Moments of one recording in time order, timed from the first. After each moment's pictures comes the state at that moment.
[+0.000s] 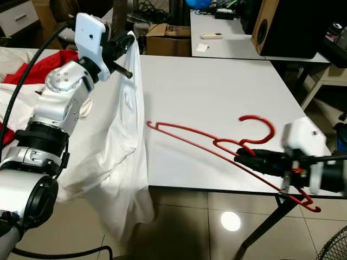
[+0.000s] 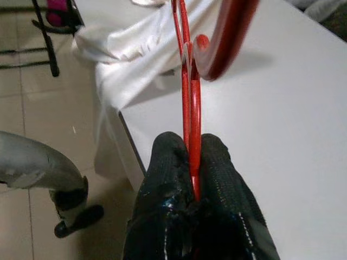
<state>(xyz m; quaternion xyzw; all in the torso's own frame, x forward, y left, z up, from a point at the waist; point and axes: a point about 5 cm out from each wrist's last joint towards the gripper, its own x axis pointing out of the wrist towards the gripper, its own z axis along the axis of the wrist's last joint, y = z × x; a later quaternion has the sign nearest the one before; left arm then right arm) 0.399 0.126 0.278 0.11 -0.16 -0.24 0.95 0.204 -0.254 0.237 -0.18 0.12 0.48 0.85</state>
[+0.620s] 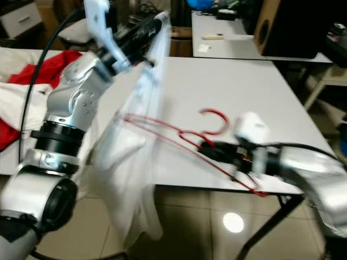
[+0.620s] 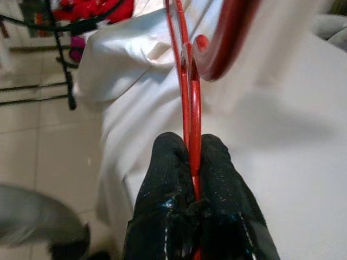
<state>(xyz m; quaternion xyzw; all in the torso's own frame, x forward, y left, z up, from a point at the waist) 0.366 0.071 0.322 -0.07 -0.21 -0.42 0.88 0.257 -0.189 0.200 -0.13 0.09 0.50 0.85</state>
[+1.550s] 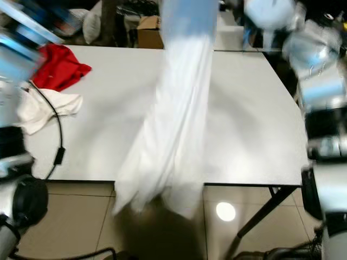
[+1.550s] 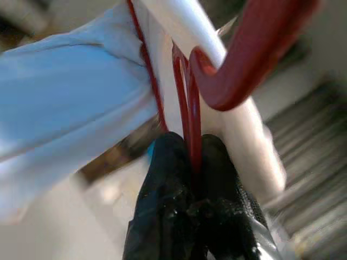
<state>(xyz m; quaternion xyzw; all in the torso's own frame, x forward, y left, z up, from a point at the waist) 0.326 0.180 0.379 -0.19 -0.33 -0.37 0.85 0.369 -0.208 0.377 -0.42 -0.28 0.12 0.85</state>
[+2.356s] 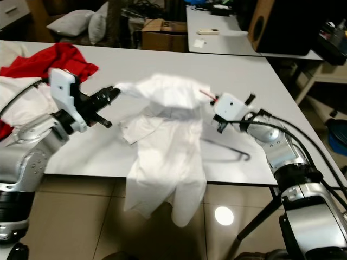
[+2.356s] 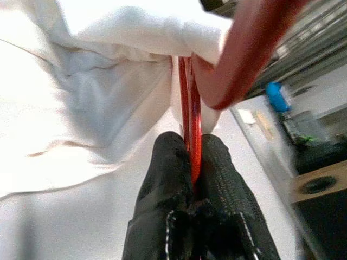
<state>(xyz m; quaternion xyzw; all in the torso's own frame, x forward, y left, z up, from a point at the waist) 0.332 0.159 0.216 -0.02 -0.03 -0.28 0.96 0.359 -0.216 0.171 -0.39 -0.01 0.28 0.88</state>
